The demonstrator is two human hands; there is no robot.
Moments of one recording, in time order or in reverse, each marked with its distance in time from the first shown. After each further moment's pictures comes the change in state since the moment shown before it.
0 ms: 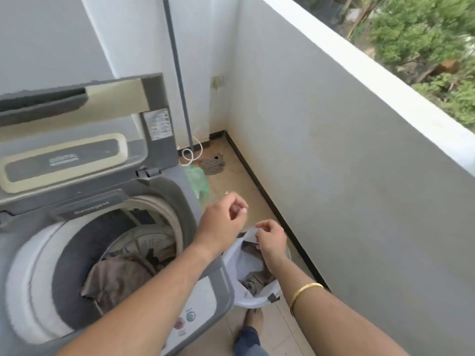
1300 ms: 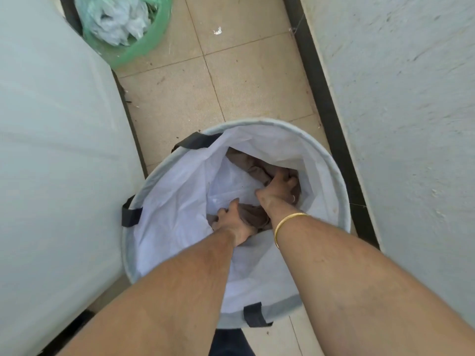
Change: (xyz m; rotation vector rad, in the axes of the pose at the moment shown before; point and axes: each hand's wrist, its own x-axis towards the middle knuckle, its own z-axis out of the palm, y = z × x) left_hand 0.094 -0.527 0.599 0.101 -0.527 -1.012; right_hand 0.497 0.503 0.125 -0.787 -0.160 0.303
